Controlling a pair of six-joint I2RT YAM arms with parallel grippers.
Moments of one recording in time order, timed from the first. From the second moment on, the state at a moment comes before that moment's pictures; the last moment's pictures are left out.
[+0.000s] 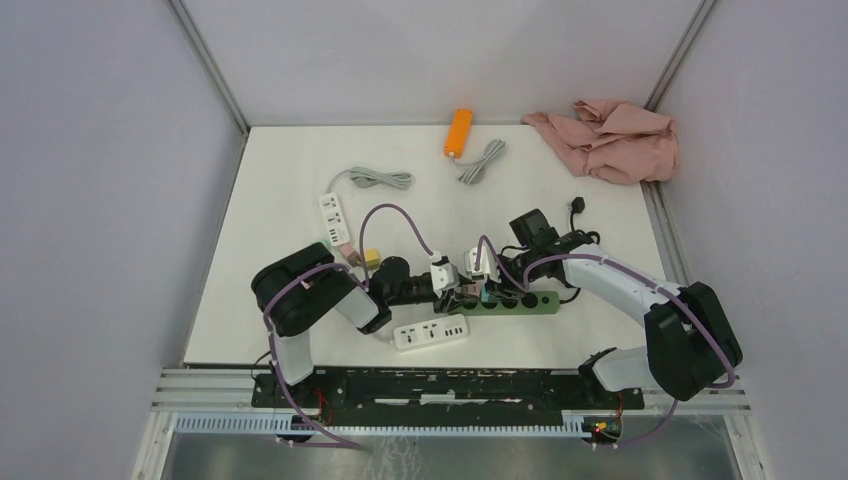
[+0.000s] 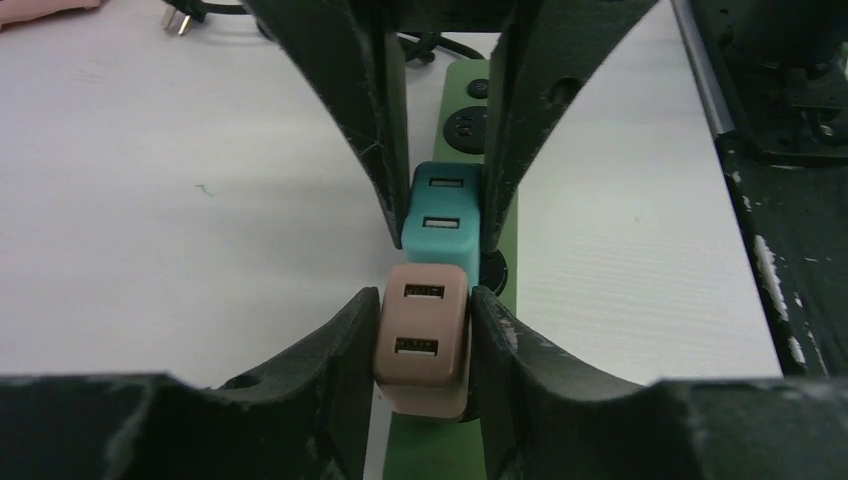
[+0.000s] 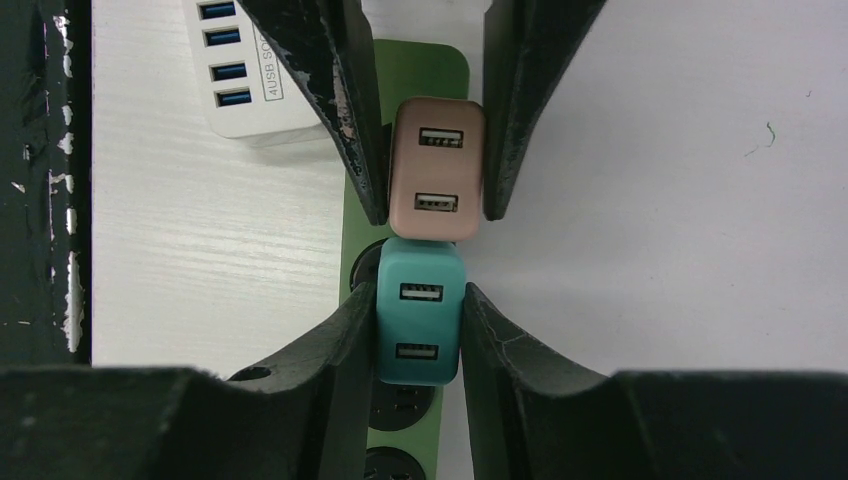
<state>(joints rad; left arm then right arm) -0.87 1.86 0.47 1.29 0.56 0.16 0.52 1.37 0.79 -0.57 -0.65 -1.02</state>
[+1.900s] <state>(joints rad) -0.87 1.86 0.51 1.25 0.61 0.15 0.42 1.37 0.81 -0.67 -0.74 -1.03</state>
